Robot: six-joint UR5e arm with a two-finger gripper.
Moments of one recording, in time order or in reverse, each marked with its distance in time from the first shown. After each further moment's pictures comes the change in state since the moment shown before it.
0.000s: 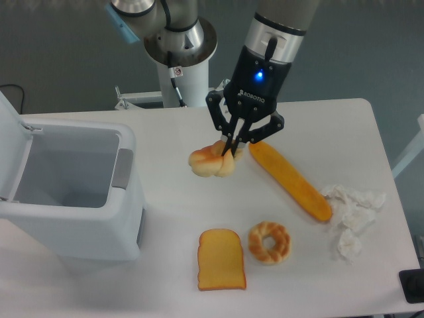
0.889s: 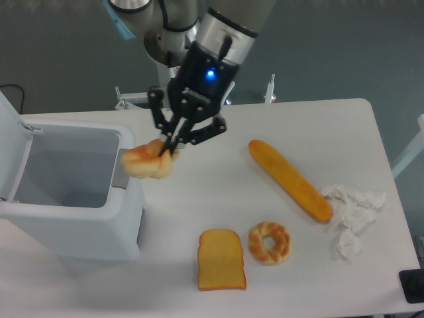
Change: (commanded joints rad) arm -0.132 0.018 -0.026 0.057 -0.121 -0.286
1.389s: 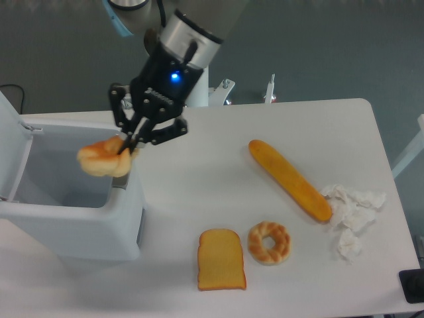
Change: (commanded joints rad) arm -0.098 -0.003 -0.028 0.011 -0.003 -0.028
